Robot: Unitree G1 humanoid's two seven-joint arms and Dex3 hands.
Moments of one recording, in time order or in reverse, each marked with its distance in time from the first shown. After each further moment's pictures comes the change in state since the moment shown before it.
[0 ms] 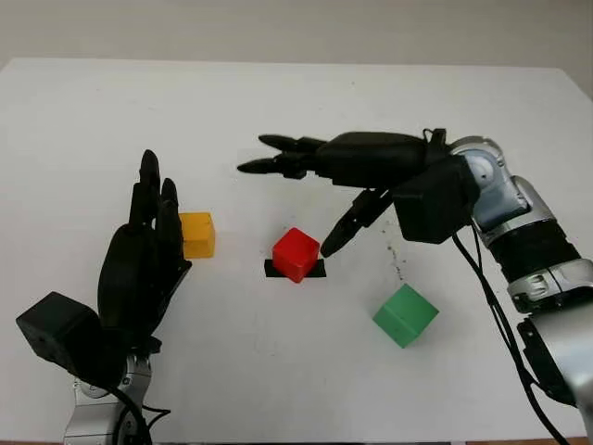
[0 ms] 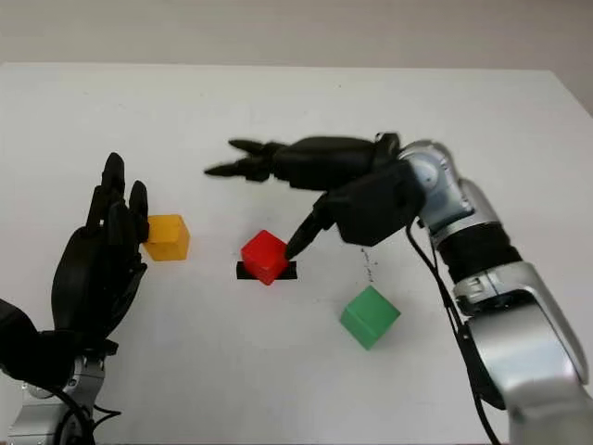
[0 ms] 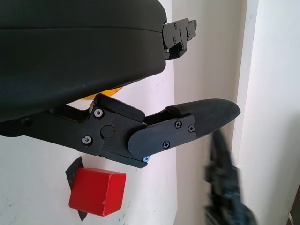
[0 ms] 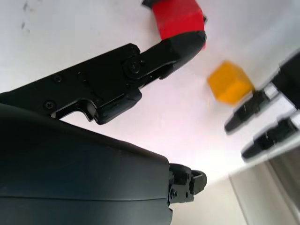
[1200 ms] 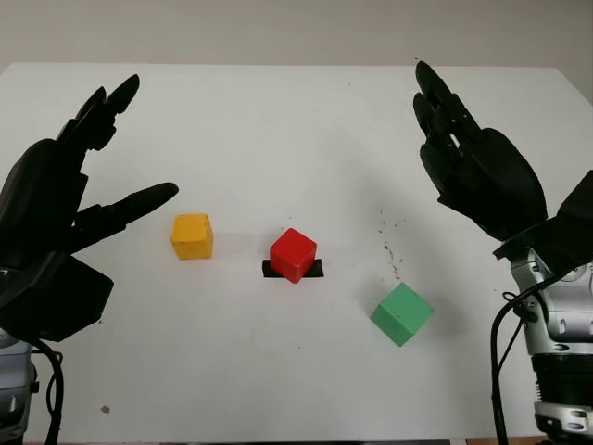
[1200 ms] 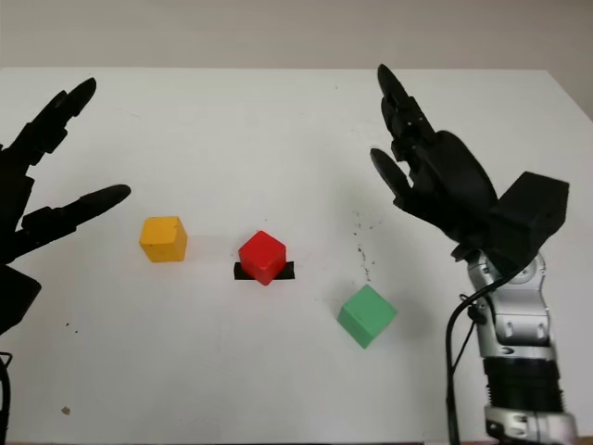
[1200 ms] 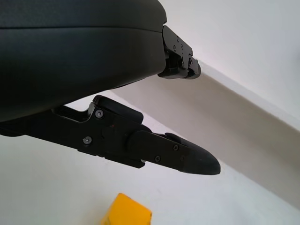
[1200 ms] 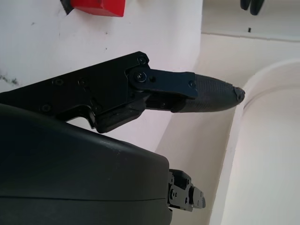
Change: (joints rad) left arm -0.161 0.481 0.167 -0.049 0.538 -0.019 -0.073; right arm 0.588 0.235 -0.354 -0.415 0.381 0.548 -0.421
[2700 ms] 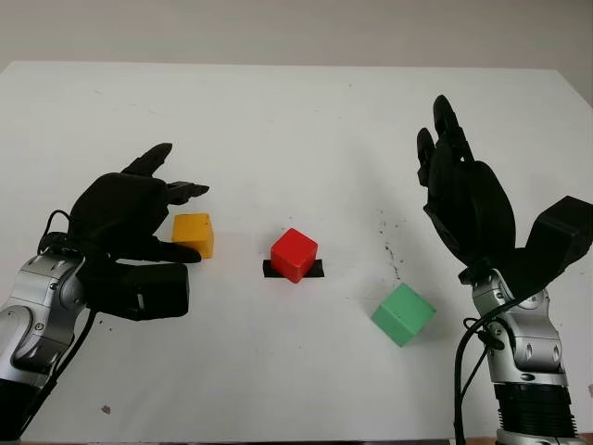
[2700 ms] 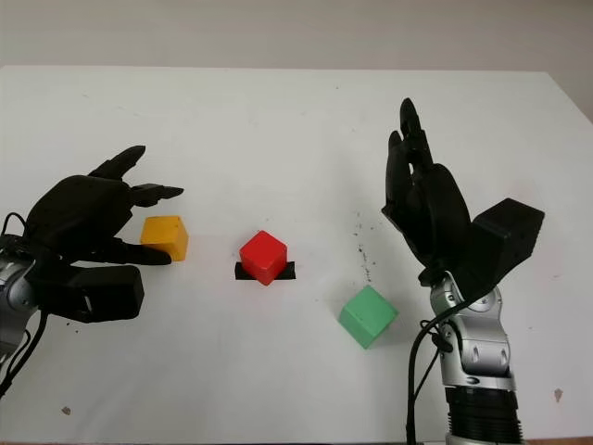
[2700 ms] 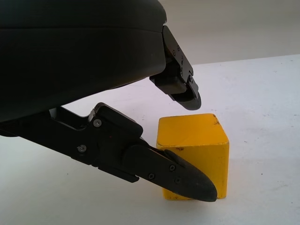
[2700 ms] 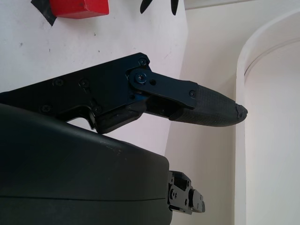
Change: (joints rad) left arm -0.200 0.145 -0.396 0.359 0.470 -0.079 0.042; right arm 0.068 0.107 -0.015 -0.091 0.008 0.111 -0.133
